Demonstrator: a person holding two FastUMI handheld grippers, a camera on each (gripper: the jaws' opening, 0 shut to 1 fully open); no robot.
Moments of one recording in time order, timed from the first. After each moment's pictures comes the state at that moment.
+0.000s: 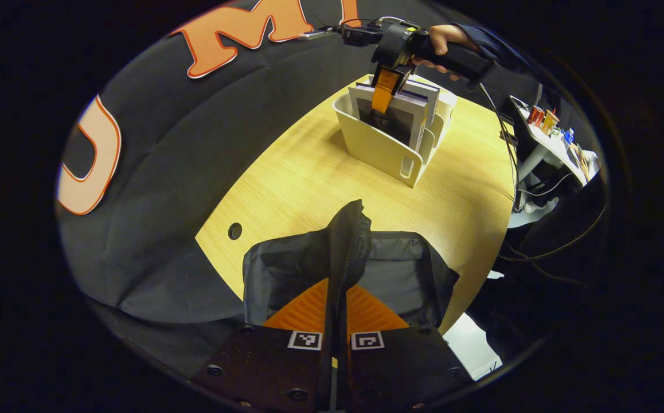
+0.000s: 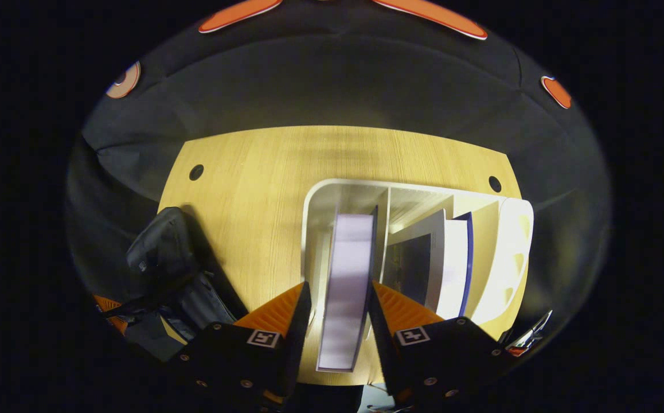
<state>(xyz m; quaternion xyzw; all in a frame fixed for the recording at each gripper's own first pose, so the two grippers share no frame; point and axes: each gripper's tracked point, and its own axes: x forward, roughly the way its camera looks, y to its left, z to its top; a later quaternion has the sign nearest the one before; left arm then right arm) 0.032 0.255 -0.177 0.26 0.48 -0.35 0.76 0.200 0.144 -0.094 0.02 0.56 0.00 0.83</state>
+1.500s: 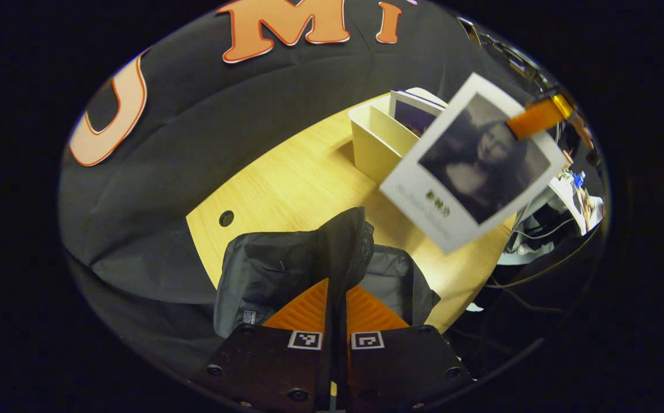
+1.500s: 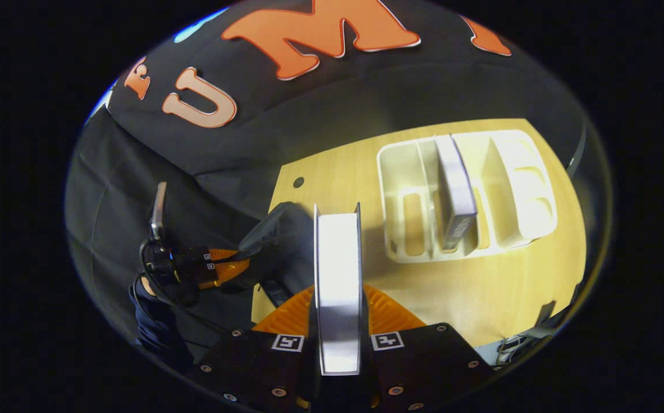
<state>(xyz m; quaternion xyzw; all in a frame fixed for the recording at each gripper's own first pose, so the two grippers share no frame) 0.020 0.239 -0.186 0.17 0.47 -0.31 0.81 0.007 0.209 -0.021 0.22 0.46 0.18 0.84</state>
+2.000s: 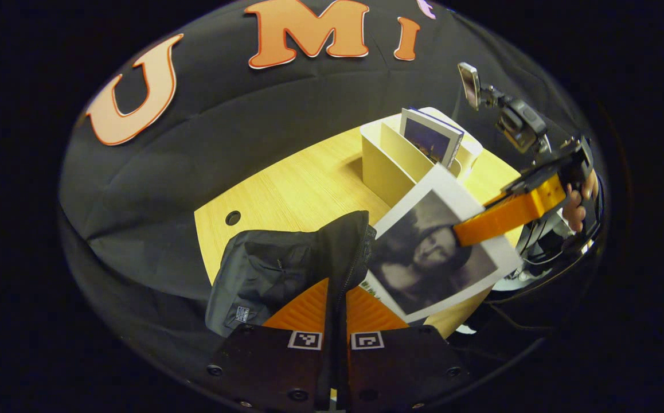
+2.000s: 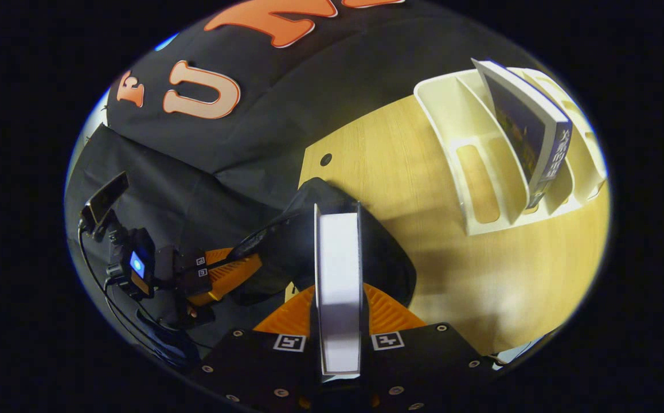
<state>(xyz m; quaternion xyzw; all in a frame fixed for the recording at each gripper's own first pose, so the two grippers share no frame) 0.004 0.230 -0.186 0.11 0.45 -0.27 0.84 0.022 0.316 -0.086 0.31 0.45 0.23 0.80</state>
